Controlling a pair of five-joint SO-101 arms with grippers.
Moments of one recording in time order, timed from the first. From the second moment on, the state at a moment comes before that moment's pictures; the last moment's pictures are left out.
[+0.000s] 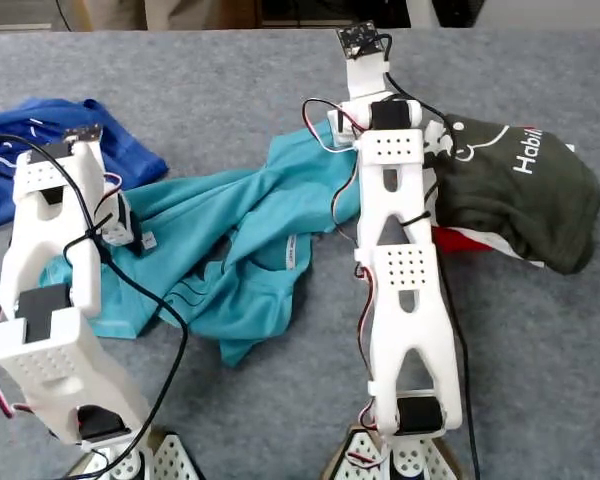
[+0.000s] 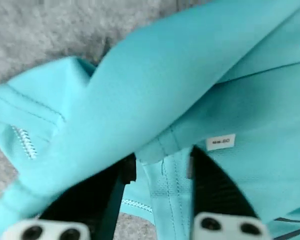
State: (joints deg) left arm -17.9 16.5 4.3 79.7 -12.4; right arm -6.9 78.7 -93.3 79.9 2.1
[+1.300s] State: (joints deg) left arm -17.9 17.1 -3.0 77.1 -9.5; right arm -6.9 78.7 -93.3 79.9 2.1
